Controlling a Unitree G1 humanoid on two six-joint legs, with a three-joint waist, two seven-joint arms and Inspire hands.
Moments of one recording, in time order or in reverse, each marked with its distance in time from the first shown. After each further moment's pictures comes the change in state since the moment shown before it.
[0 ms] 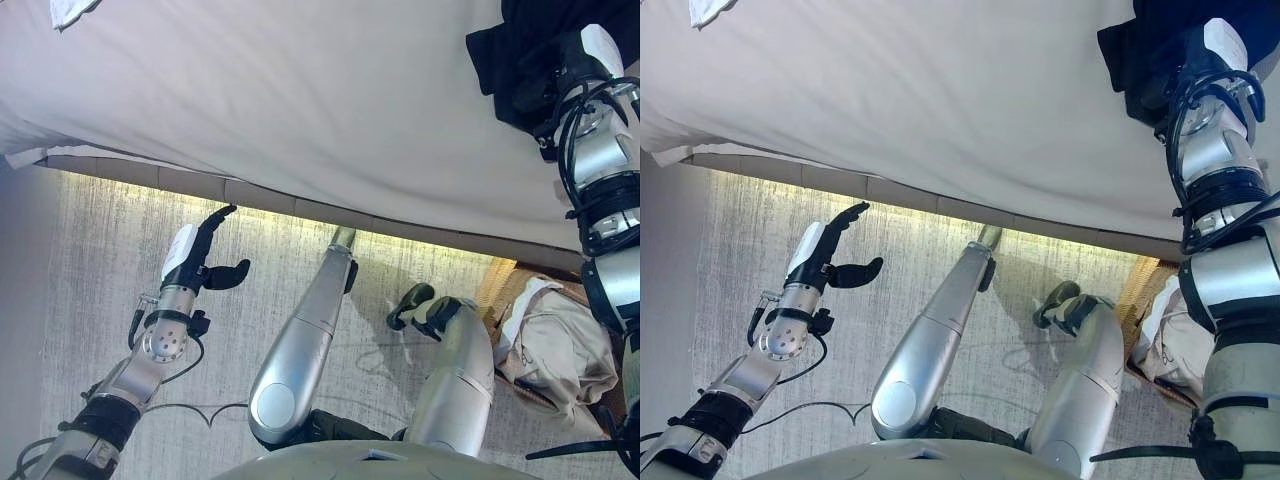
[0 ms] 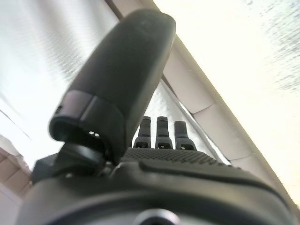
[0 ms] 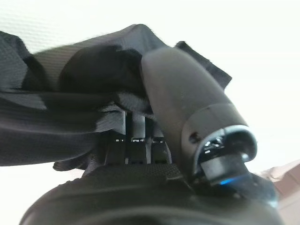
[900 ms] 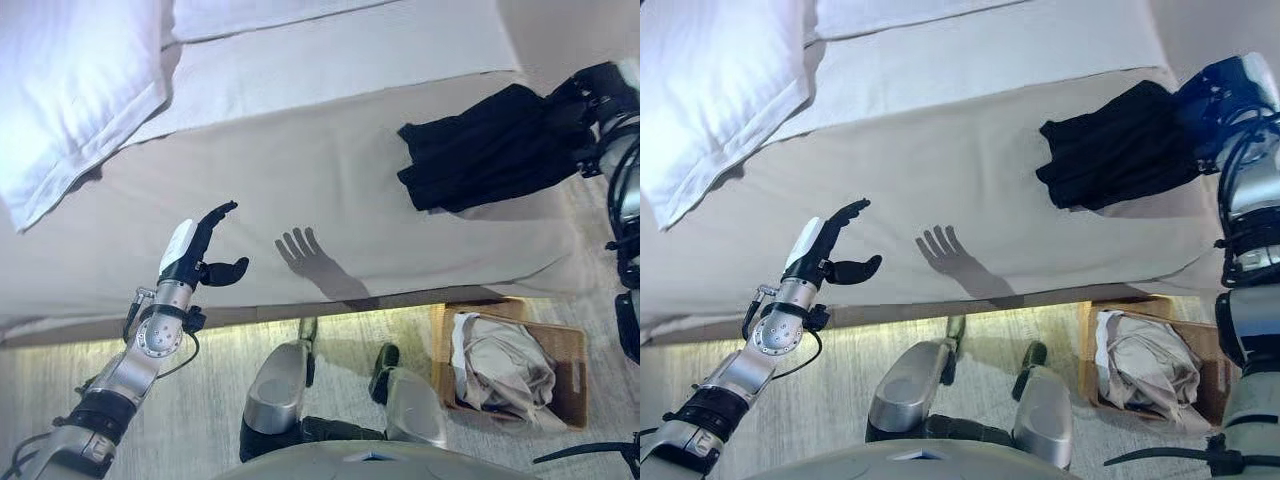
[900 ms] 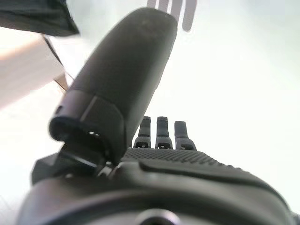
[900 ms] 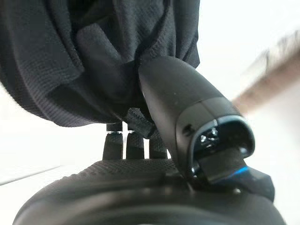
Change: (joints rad) left arm -0.031 0.023 0.023 0.025 0.003 0.001 -0.058; right arm 0.235 -0.160 -0.252 -0.164 0.087 -0.111 0.064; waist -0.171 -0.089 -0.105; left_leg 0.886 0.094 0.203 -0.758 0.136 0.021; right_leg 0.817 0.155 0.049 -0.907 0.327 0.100
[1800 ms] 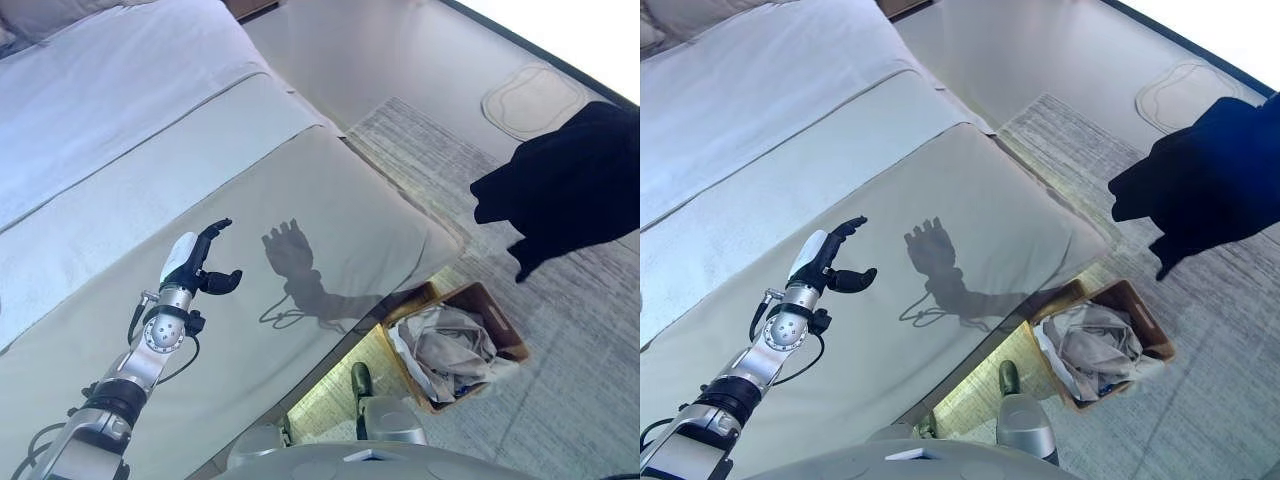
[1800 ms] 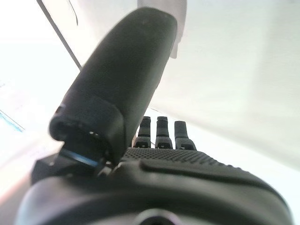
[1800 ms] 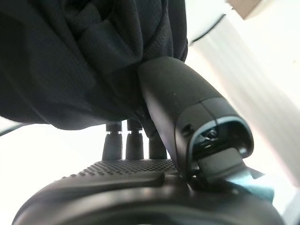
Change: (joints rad) left arm -0.097 -0.071 -0.002 0.255 0.048 -0.027 -0.033; right arm 0.508 -0.193 -0.315 -0.308 0.070 0.003 0.038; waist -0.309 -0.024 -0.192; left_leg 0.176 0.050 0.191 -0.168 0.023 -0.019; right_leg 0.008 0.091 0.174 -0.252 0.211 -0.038
